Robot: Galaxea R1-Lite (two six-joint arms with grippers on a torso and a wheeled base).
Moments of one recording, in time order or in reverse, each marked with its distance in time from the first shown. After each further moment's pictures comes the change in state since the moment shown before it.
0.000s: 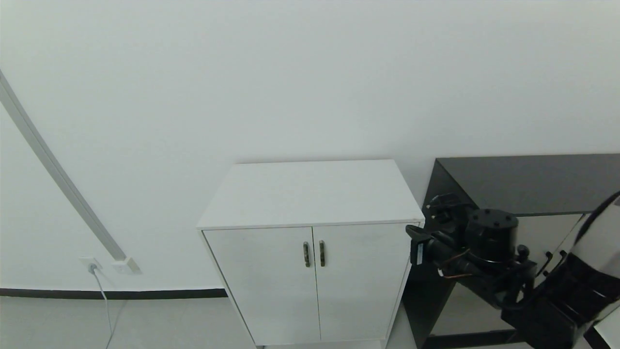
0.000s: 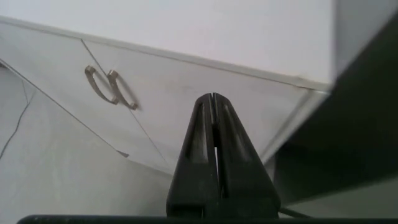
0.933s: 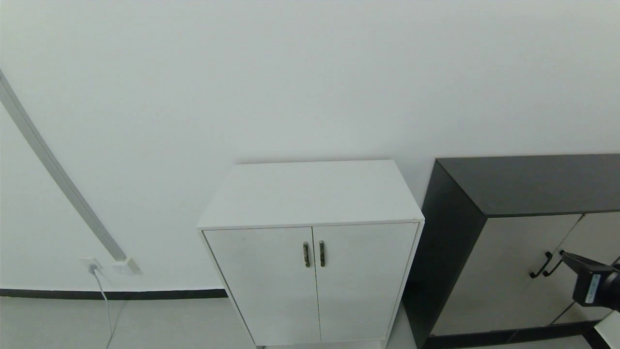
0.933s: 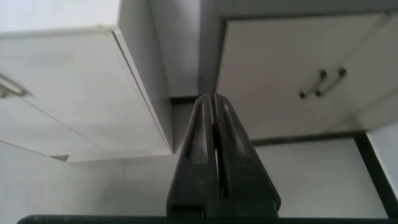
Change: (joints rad) left arm 0.000 0.000 0.000 0.000 -0.003 0.003; right arm -0.421 -0.752 0.373 0.481 -0.002 -0.045
